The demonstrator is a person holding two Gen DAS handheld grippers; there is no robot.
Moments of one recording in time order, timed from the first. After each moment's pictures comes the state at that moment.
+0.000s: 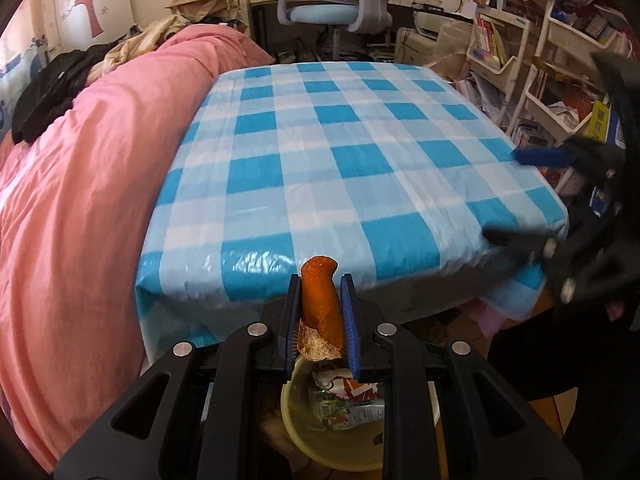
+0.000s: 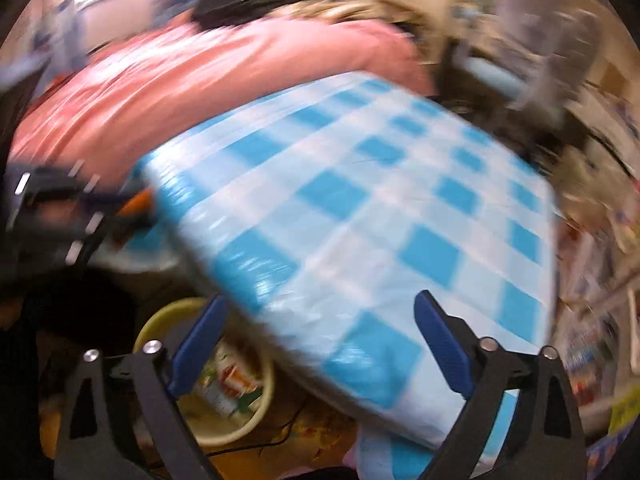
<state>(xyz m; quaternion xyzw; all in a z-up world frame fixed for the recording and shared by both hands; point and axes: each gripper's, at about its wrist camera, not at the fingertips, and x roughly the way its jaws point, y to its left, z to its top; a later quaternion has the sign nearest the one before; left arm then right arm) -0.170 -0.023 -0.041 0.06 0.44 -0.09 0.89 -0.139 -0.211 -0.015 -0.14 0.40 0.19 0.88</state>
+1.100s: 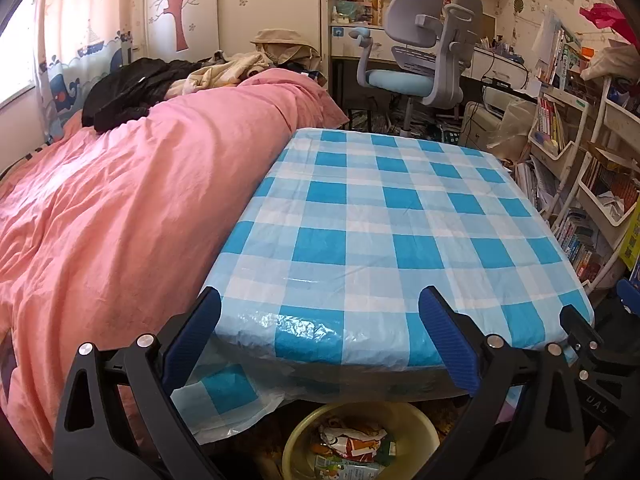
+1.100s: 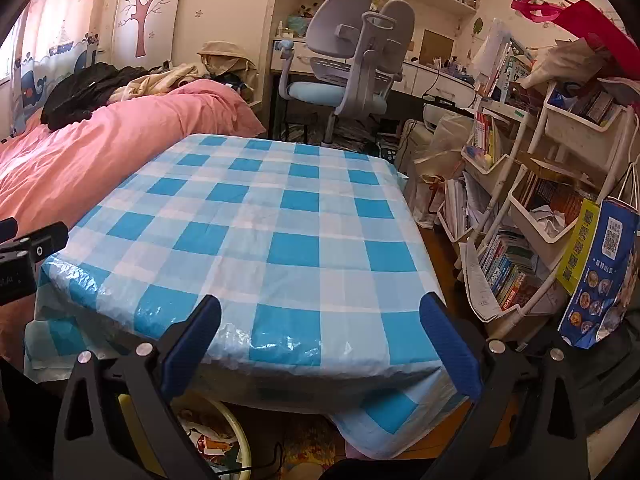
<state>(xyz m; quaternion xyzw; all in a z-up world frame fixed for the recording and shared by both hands) -0.163 -0.007 -0.004 -0.01 0.34 0.03 0.94 -0.184 -0.231 -0.007 -0.06 0.32 -0.05 0.95</state>
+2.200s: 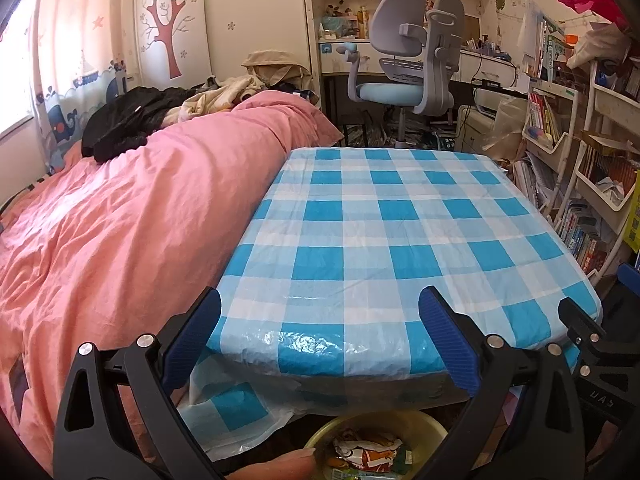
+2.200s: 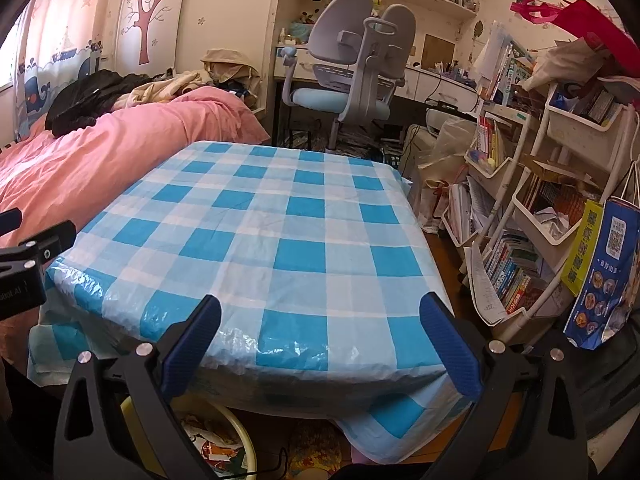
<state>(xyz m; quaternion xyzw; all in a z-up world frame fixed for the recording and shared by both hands) -0.169 -0.017 0.004 0.03 0.31 0.03 0.95 -0.185 -0.226 -0.005 -0.06 0.31 -0.04 0.95</state>
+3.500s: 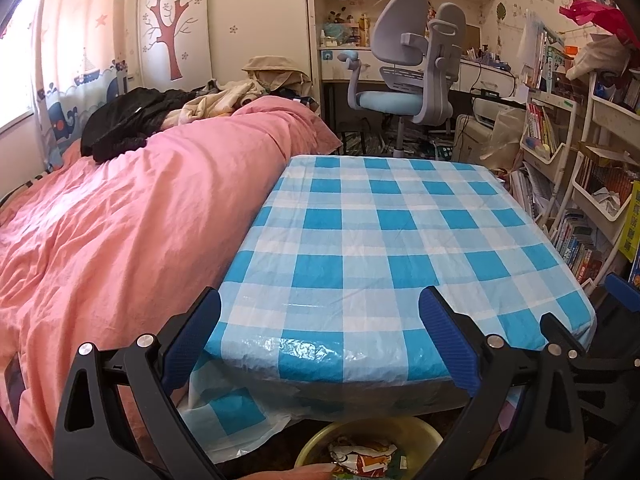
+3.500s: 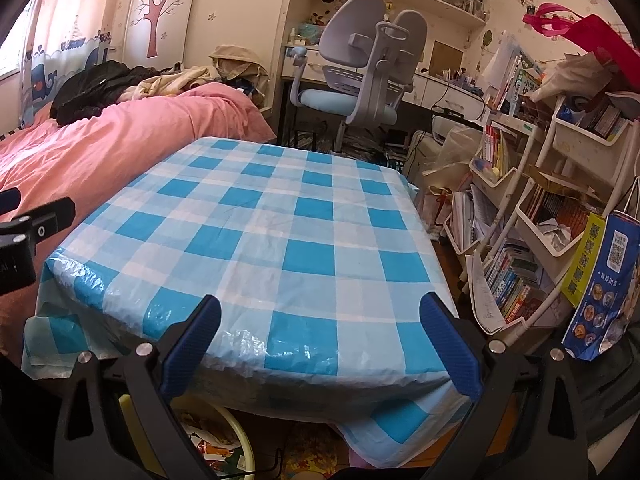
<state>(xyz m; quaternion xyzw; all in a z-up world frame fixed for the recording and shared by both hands) -0.172 -0.010 0.009 0.02 0.30 0.02 0.95 -0.183 -0.215 -0.008 -0.08 0.30 -0.03 0.95</state>
